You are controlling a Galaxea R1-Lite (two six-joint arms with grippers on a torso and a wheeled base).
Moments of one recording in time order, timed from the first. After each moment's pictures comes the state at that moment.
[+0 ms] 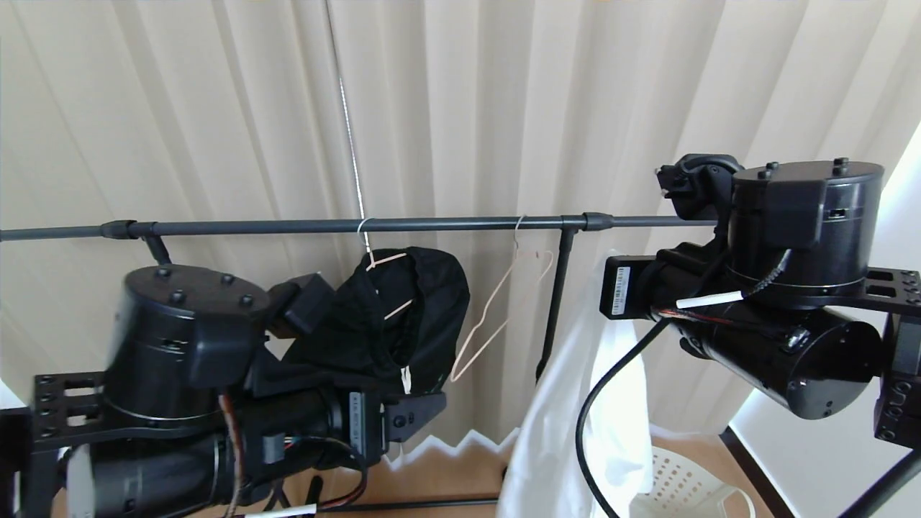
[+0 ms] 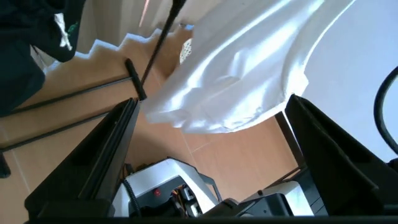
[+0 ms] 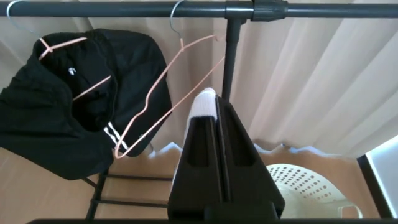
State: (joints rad) left arm -0.76 1.48 -0.72 -0.19 0.04 -0.50; right arm 0.75 1.62 -0.95 -0.36 -0.63 0.27
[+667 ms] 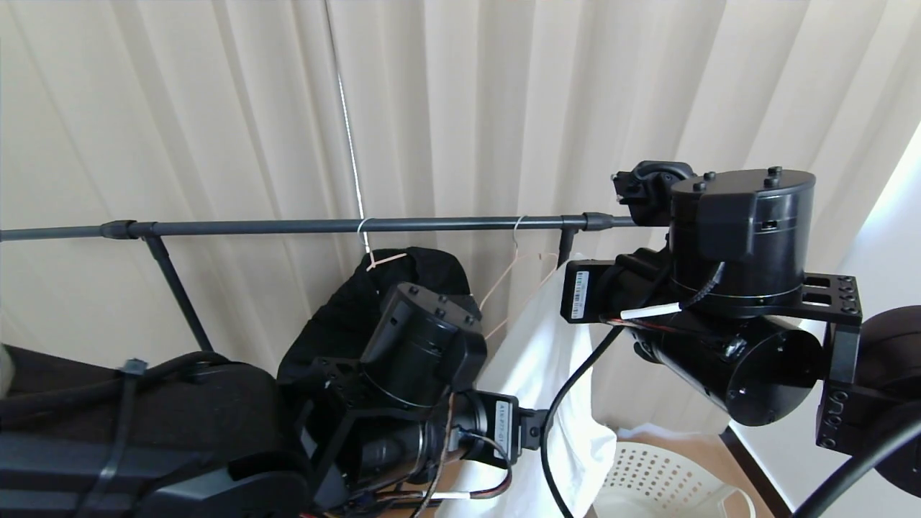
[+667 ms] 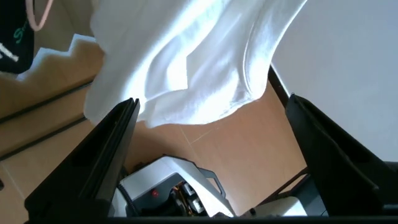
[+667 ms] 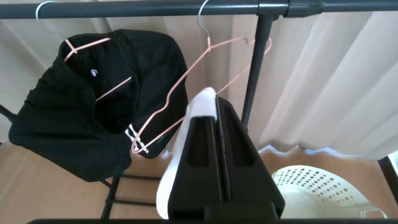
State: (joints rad) left arm -0.91 1.82 -0.97 -0.21 0.09 -0.50; right arm 0.82 1.69 -1.01 -0.37 -0.67 0.31
